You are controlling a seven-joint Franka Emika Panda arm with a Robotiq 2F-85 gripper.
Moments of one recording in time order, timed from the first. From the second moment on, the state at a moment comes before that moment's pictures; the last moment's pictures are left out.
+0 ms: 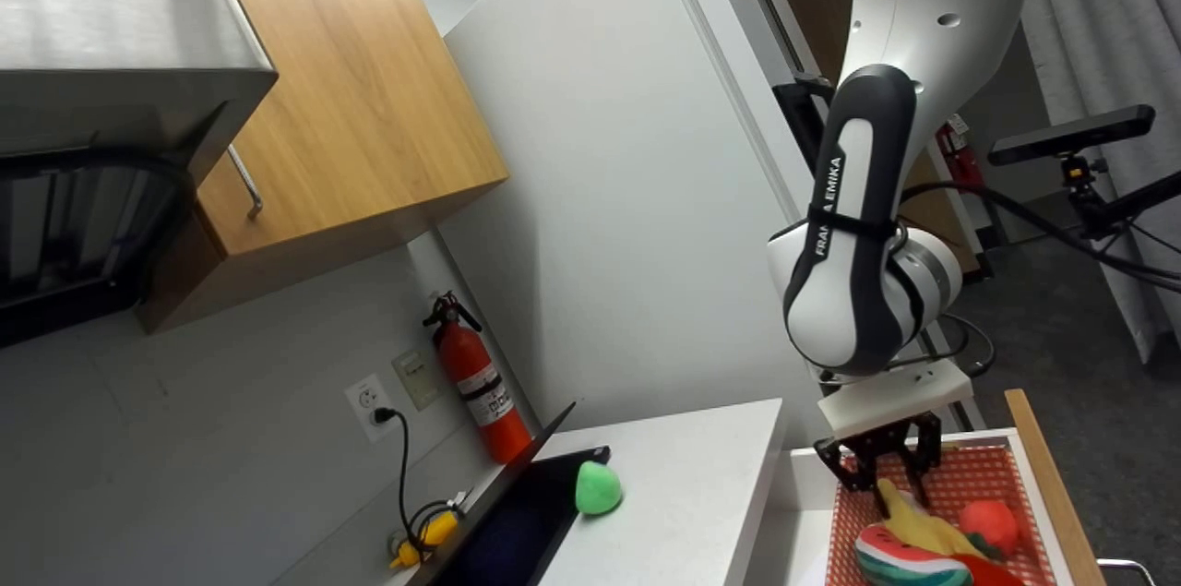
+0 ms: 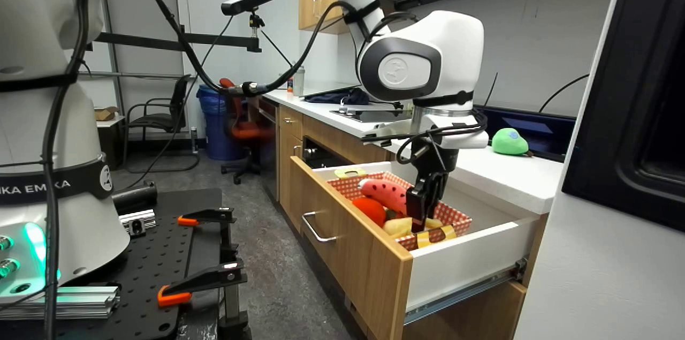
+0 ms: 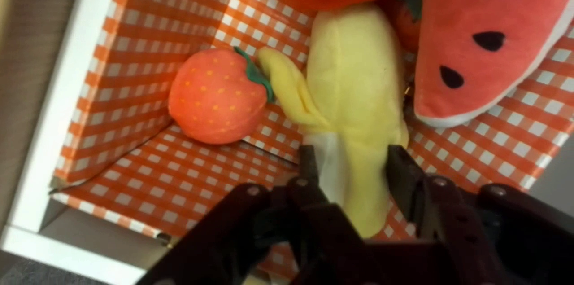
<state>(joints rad) -0.06 0.44 -0.12 -2.22 0.25 2.68 0.63</state>
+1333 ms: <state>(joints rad) 0.02 0.25 -0.17 -2.34 0.10 2.69 0.62</state>
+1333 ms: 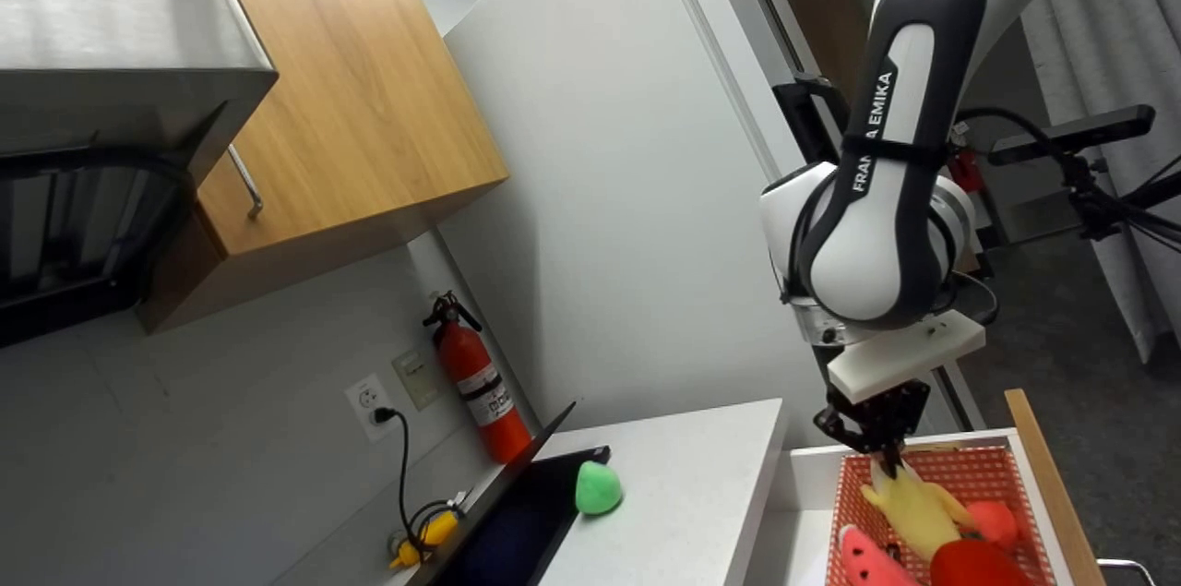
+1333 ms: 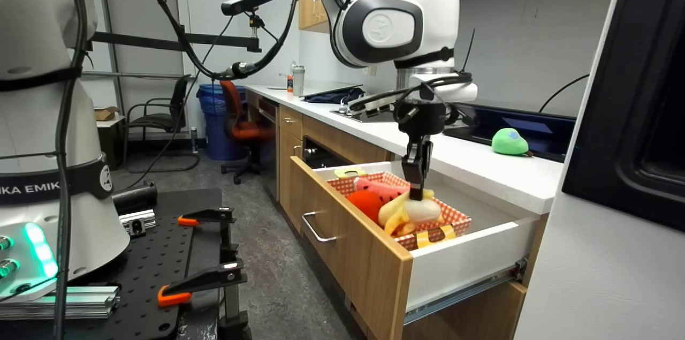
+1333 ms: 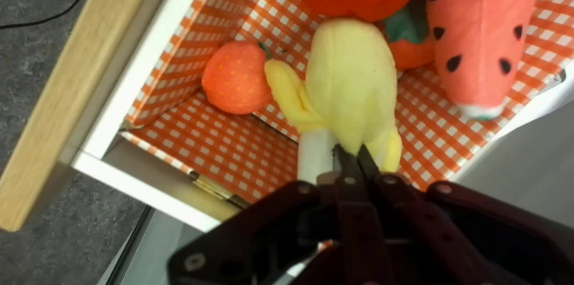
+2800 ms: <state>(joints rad) 0.08 0.12 -0.03 -2.02 -0.43 2.44 0.78</state>
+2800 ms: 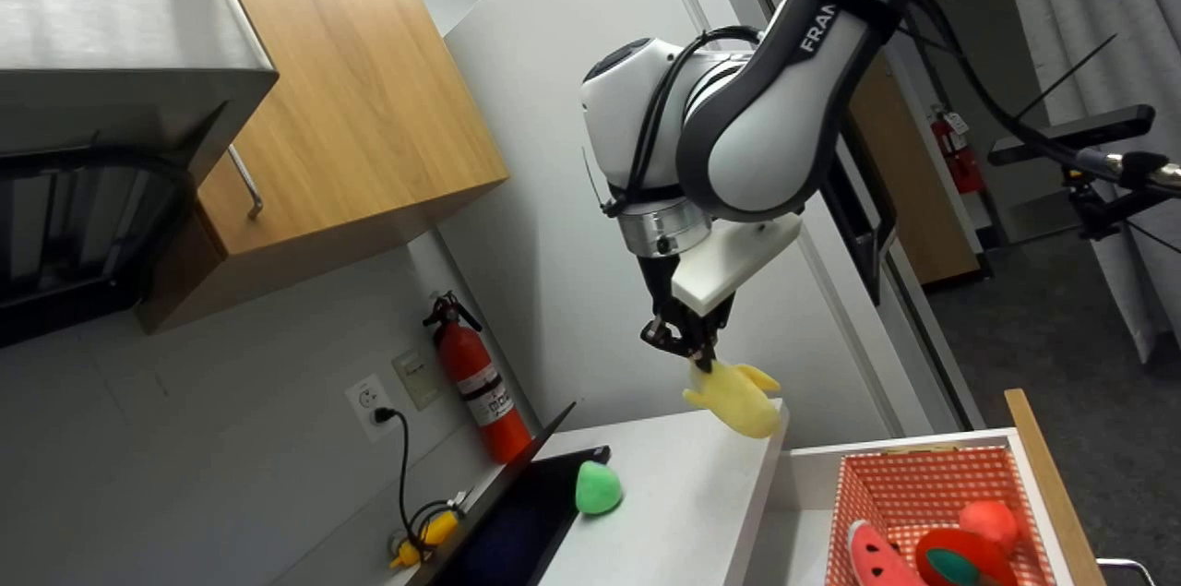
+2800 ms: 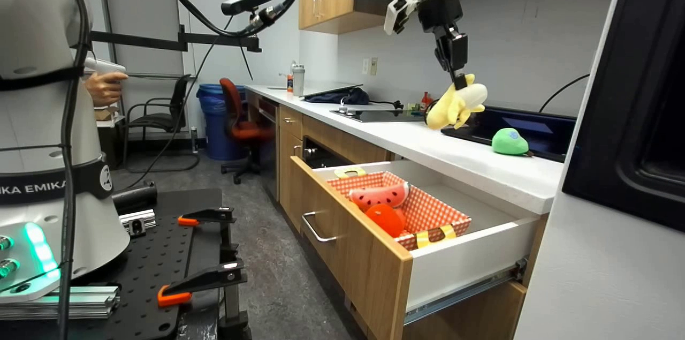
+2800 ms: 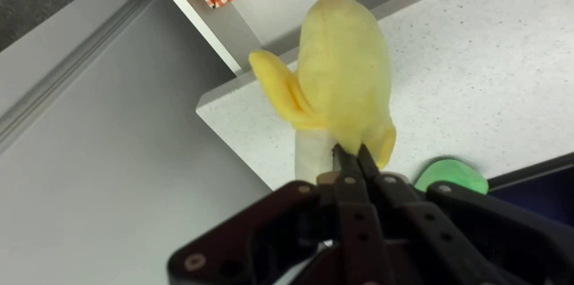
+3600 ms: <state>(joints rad) 0.13 0.28 -0.03 -1.82 -0.44 2.41 0.78</state>
